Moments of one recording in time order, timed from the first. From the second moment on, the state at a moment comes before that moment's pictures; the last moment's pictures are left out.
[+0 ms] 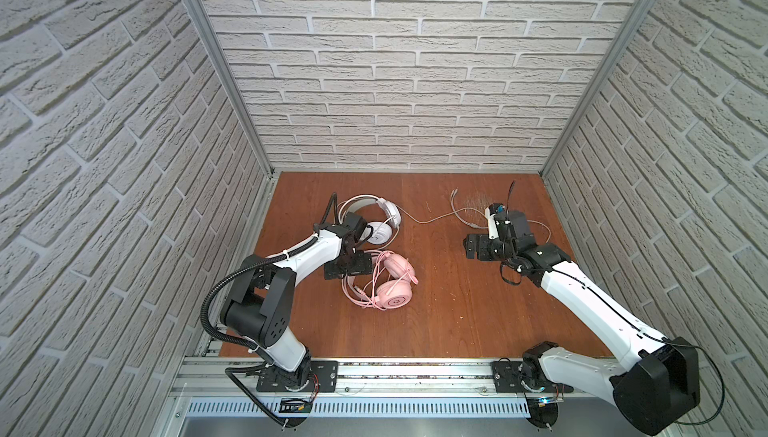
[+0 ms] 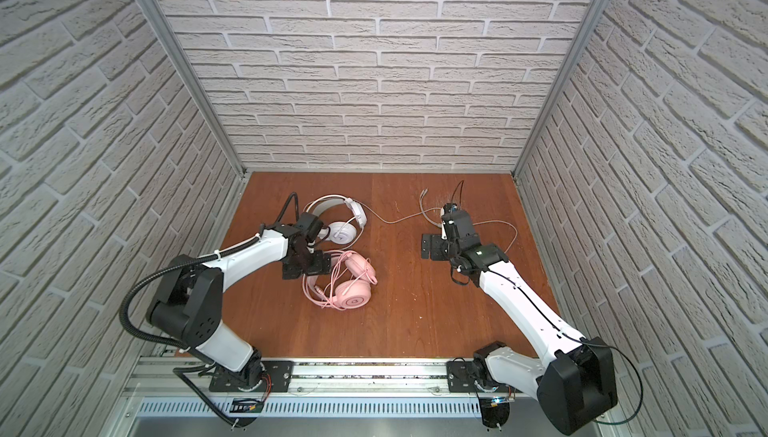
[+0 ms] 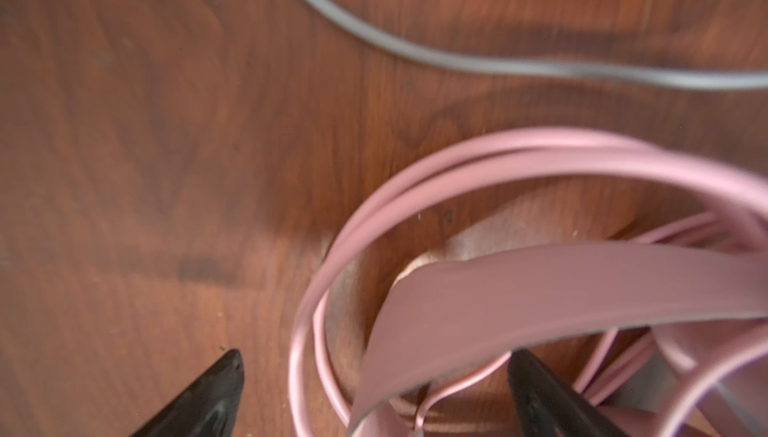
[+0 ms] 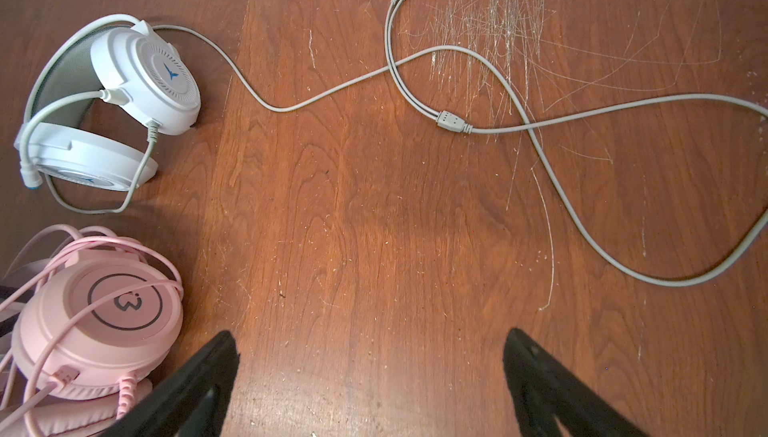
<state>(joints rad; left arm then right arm) -0.43 1.61 1.04 -0.85 -0.03 -0.52 0.31 1.15 0.90 -0.60 0.10 0.36</state>
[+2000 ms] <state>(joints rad) -0.20 2.37 2.07 -0.97 -0.07 -0.10 0.31 1.27 1.05 -0.58 -0.26 0.17</state>
